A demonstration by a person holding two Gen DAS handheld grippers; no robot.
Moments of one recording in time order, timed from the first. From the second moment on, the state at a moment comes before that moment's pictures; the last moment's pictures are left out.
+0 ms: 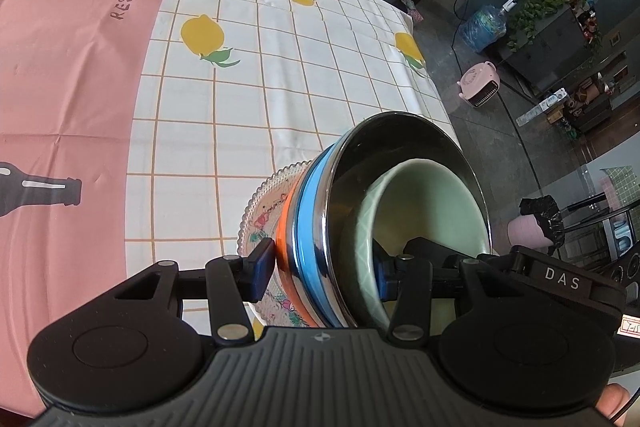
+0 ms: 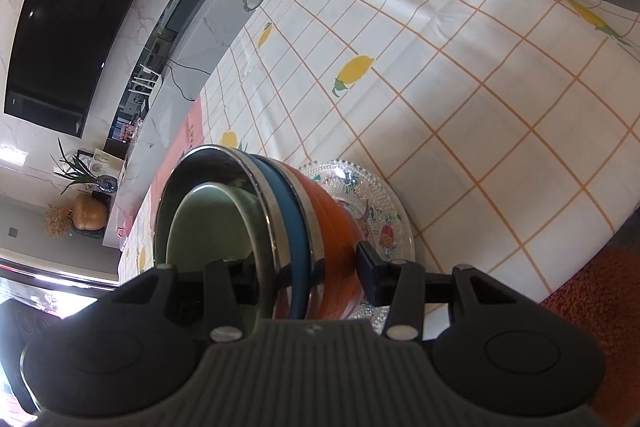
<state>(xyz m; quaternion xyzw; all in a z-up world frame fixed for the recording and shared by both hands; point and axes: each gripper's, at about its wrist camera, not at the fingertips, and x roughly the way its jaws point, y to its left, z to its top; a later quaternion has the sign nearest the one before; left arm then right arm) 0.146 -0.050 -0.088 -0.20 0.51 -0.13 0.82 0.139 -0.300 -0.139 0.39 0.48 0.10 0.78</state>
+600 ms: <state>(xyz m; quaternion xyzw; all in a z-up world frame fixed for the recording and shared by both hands) 0.141 -0.043 -0.070 -0.21 0.48 -0.13 0.84 0.137 -0.306 -0.114 0.38 0.45 0.09 0.80</state>
